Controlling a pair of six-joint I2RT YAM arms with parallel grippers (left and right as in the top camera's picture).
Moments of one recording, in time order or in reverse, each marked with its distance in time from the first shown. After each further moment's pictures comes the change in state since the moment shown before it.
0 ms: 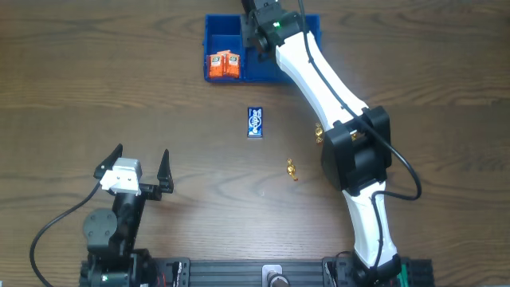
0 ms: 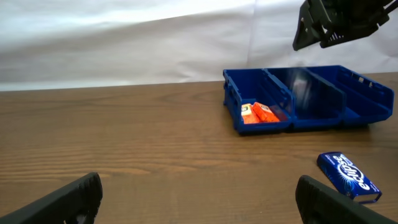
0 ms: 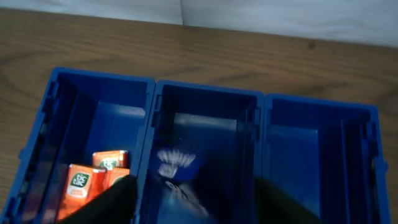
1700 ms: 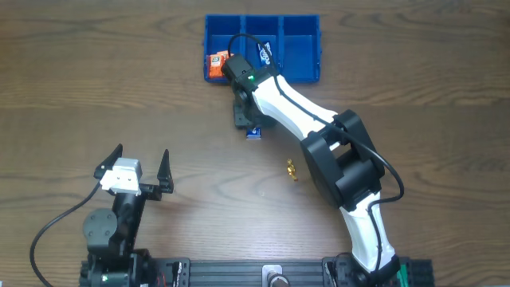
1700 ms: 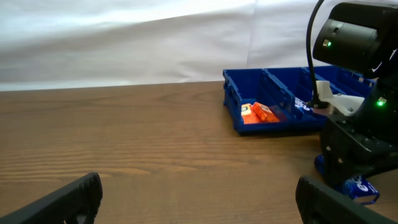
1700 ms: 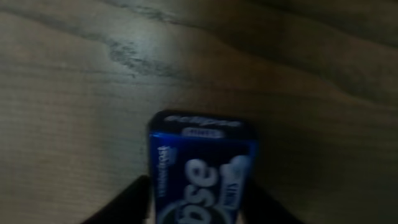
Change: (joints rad) left arm 0.000 0.000 0.000 0.000 0.000 0.000; right arm 0.143 -0.066 -0.468 -0.172 -0.238 0.238
